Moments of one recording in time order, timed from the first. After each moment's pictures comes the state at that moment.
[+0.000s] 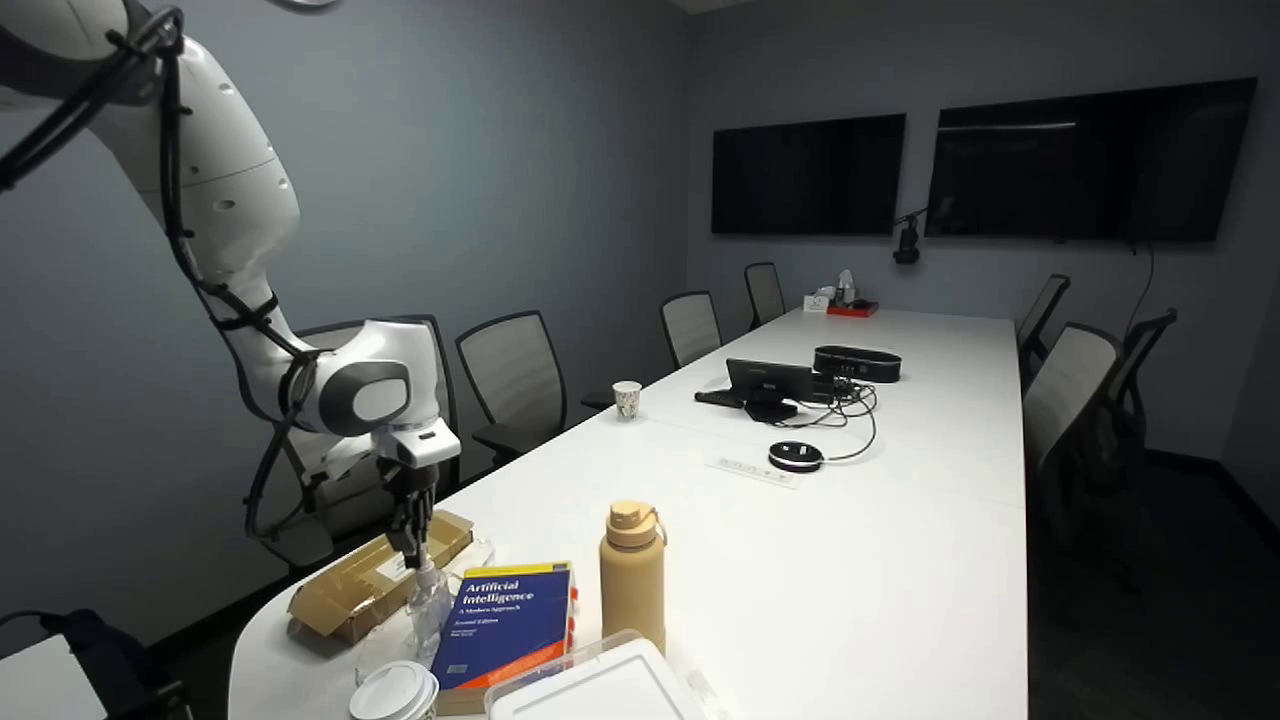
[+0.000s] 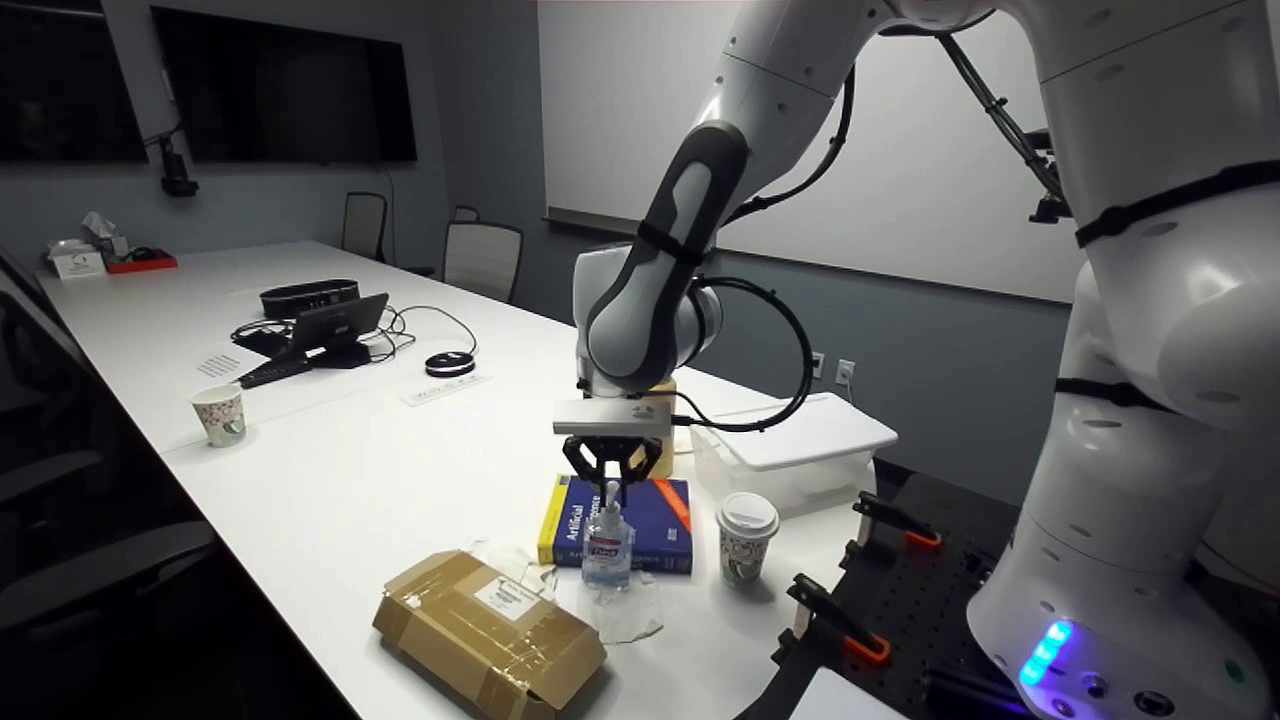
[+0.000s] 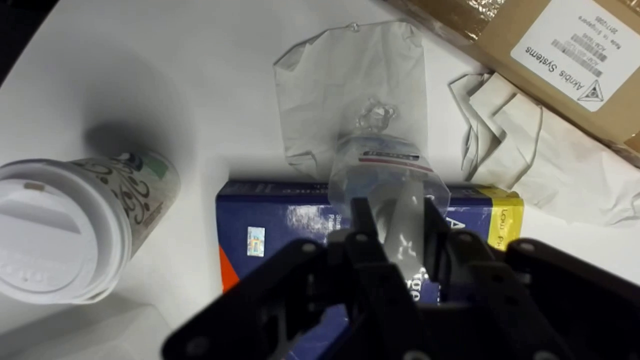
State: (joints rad) arm 0.22 0.42 -0.03 -2.36 0.04 2.76 1.05
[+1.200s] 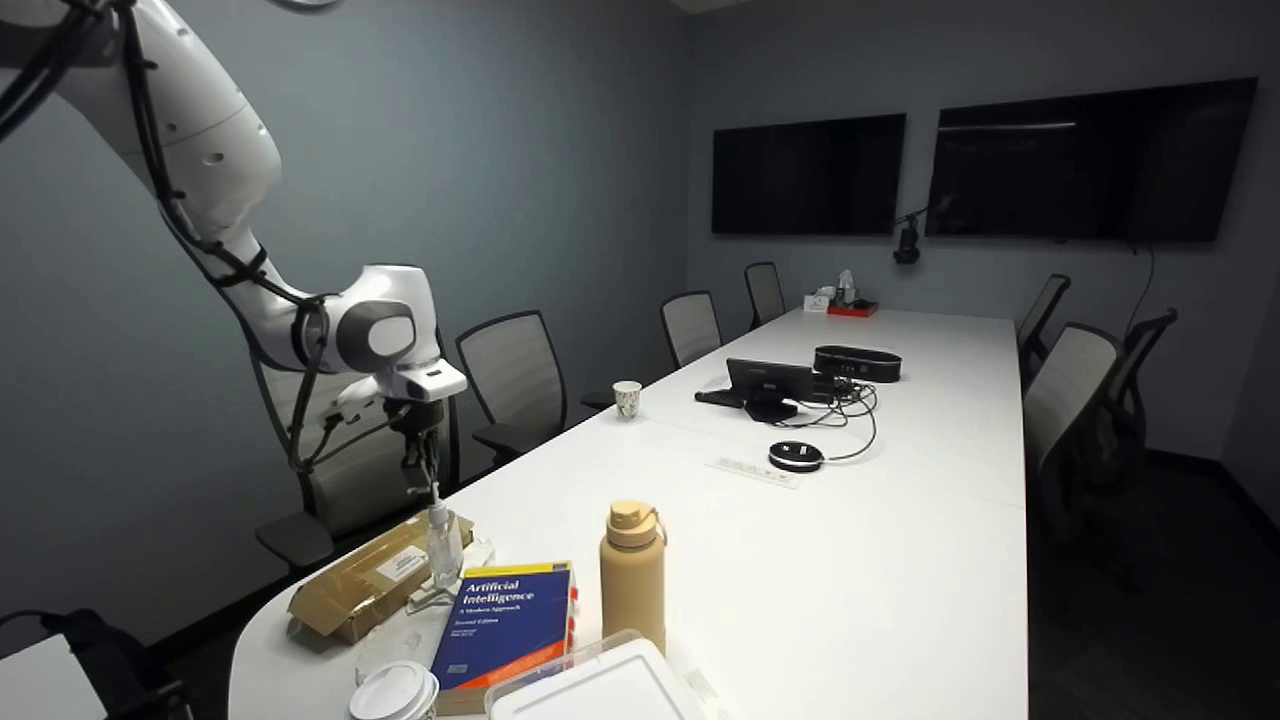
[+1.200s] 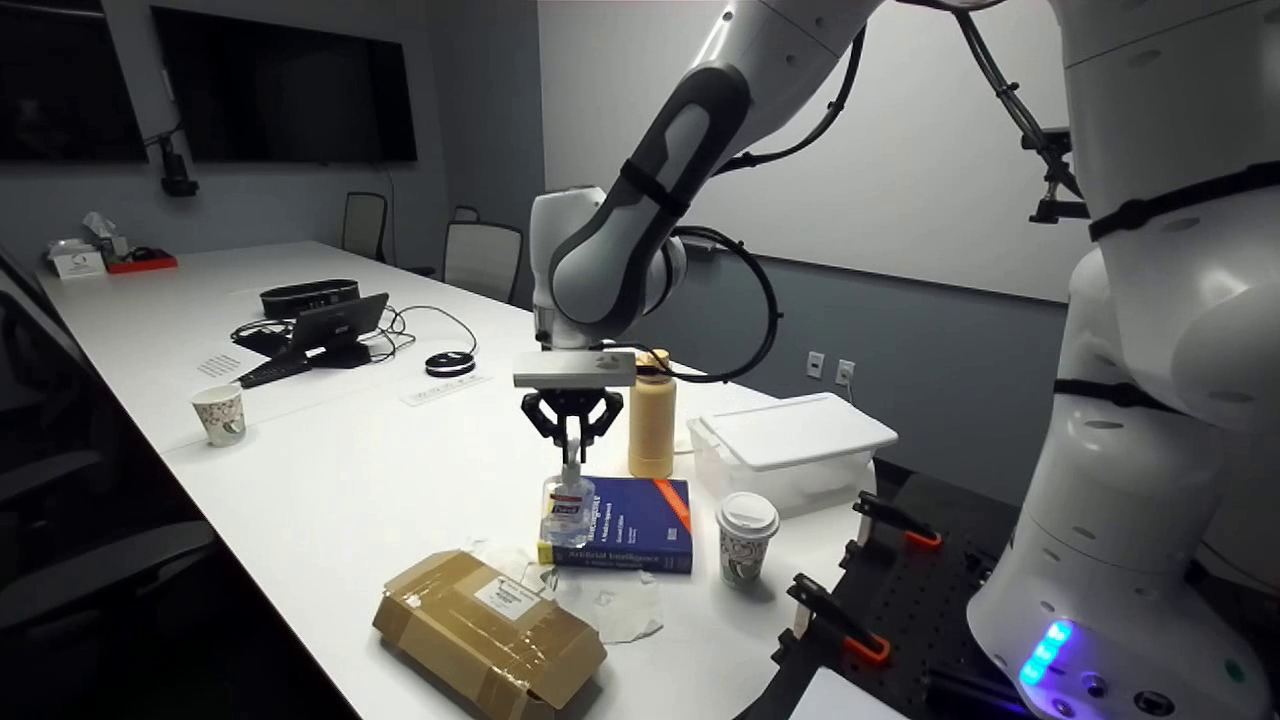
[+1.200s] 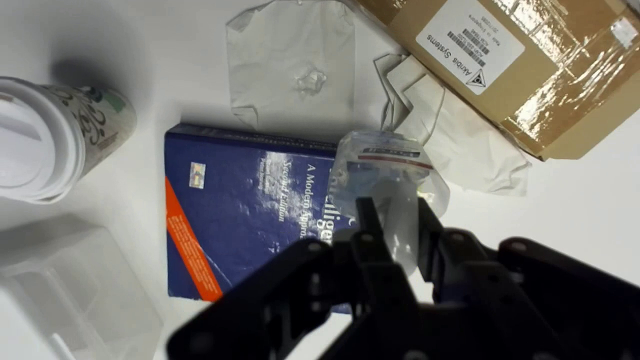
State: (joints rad) arm 0.27 0.34 -0.04 -2.24 -0.05 2.62 1.05
